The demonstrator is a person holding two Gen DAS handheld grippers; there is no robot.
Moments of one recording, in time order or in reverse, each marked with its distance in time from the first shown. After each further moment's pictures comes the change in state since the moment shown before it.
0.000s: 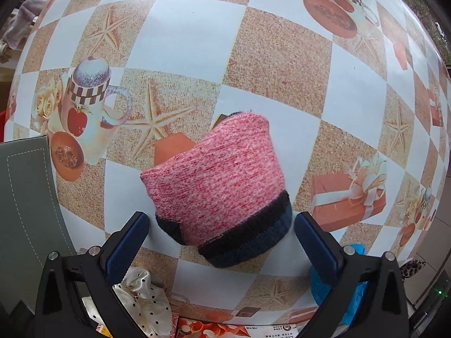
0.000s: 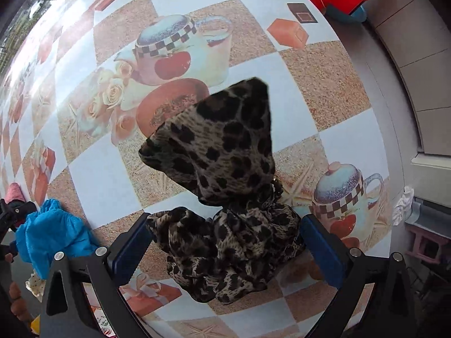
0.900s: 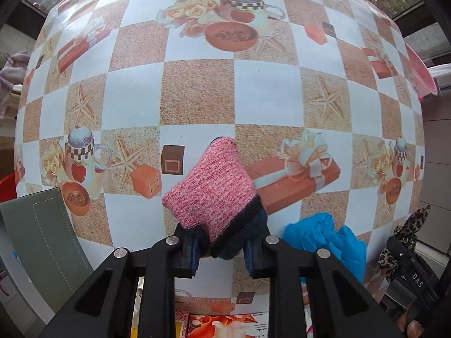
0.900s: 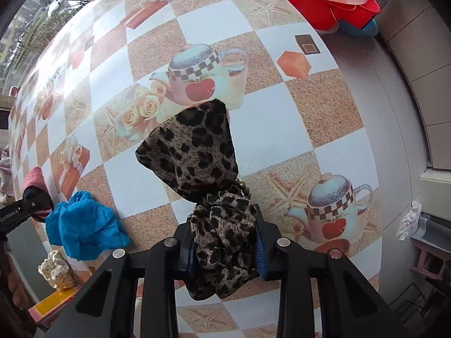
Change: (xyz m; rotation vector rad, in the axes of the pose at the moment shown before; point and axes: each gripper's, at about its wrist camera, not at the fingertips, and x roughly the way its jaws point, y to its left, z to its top) left arm -0.045 -0.041 0.007 0.286 -0.133 -0.001; right arm -0.058 -0.006 0.014 -0.053 -0.053 0.100
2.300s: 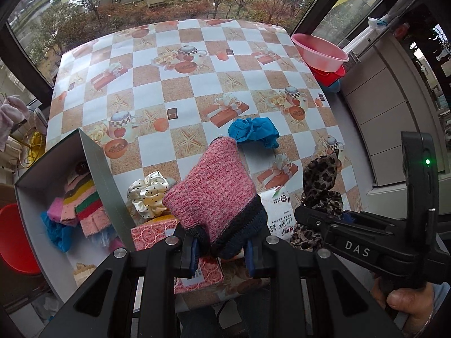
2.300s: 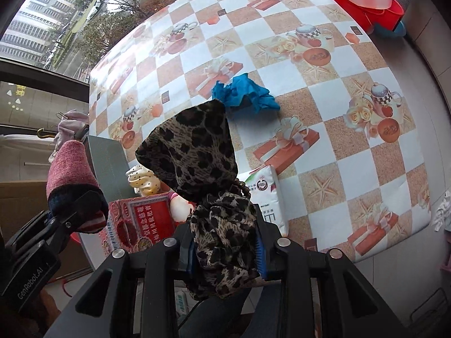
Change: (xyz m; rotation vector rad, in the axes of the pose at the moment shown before) left arm -0.167 0.043 -0.201 0.265 -0.253 -0.181; right arm -0.096 0.109 -0.175 -0.070 -0.041 0.230
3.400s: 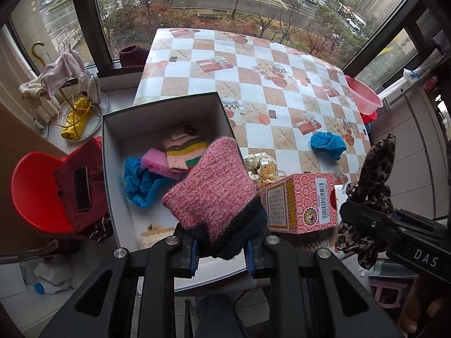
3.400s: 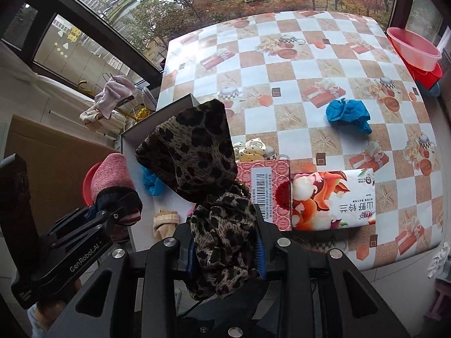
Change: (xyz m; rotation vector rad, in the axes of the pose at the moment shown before) left arm -0.069 0.163 -0.094 -0.240 -0.129 0.084; right arm -0.017 0.176 -0.074 -0.277 -0.092 0.038
